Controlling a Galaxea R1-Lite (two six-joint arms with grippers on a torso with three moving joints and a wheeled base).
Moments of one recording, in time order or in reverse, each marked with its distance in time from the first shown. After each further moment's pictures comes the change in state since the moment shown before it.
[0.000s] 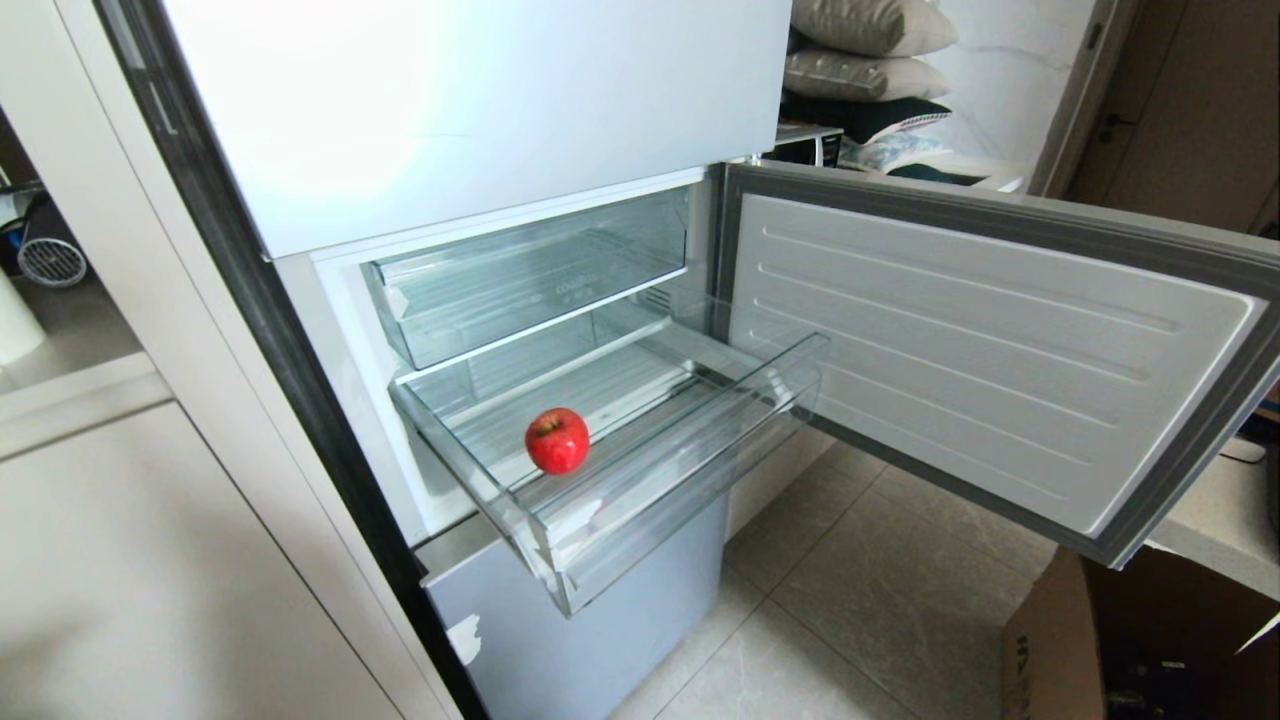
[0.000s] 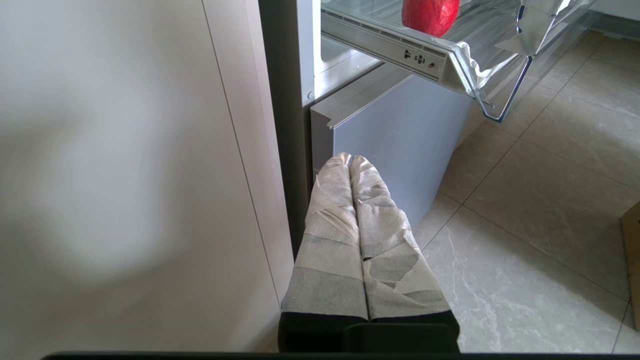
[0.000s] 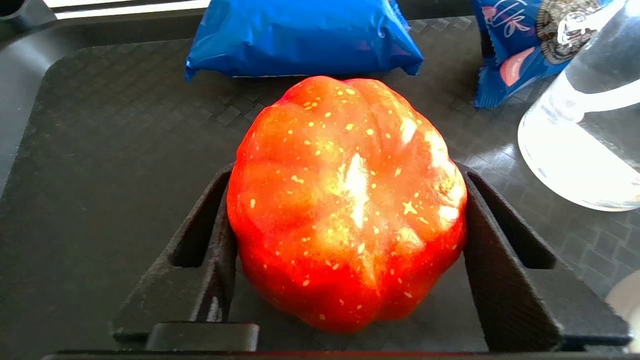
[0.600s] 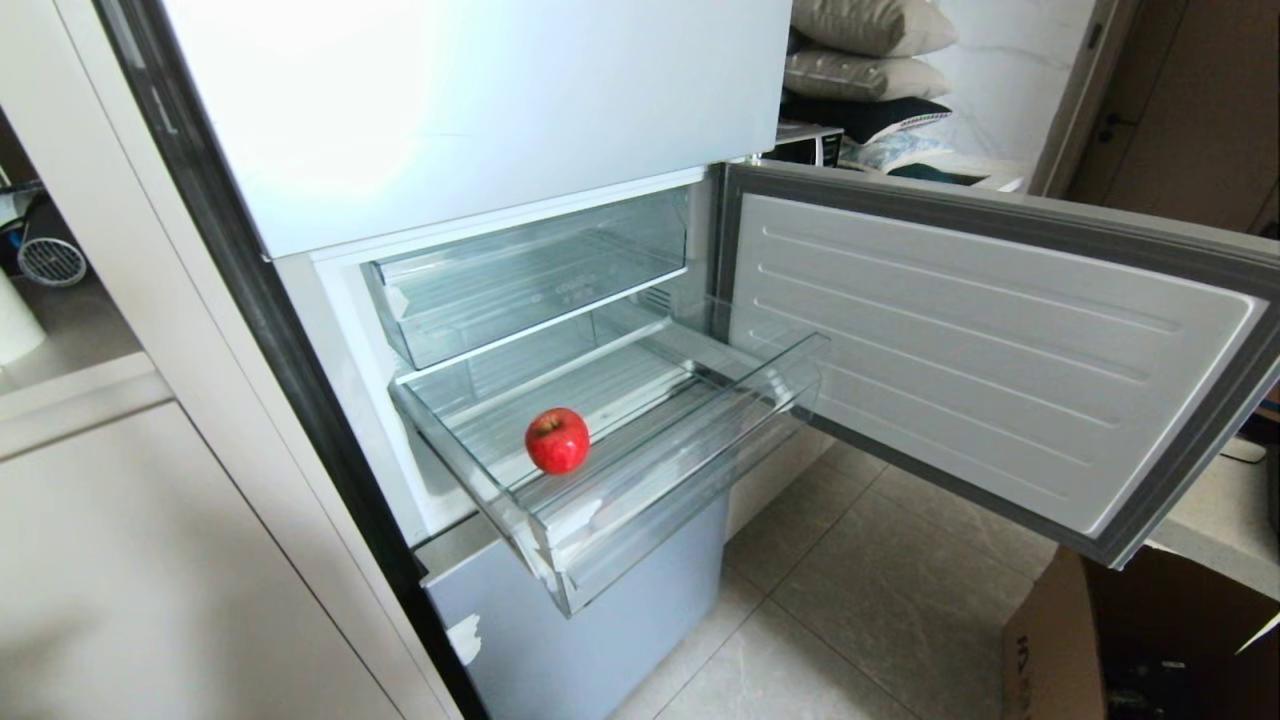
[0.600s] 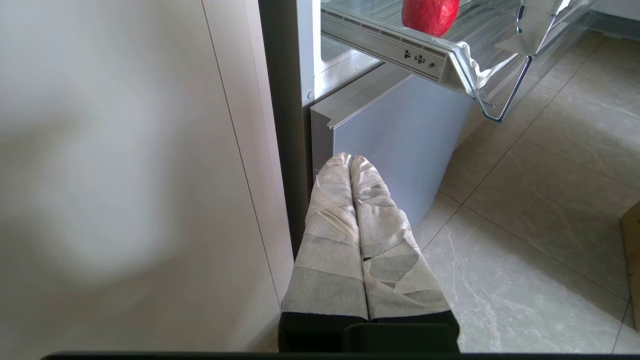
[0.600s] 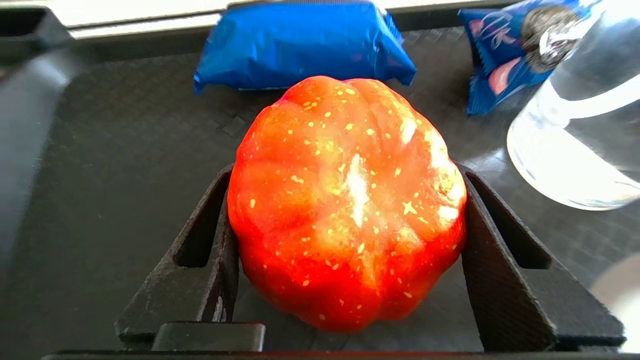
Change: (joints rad) left arm 0.000 0.000 0.000 0.000 0.000 0.000; right arm 0.000 -0.032 0.028 -0.011 -0.006 0.018
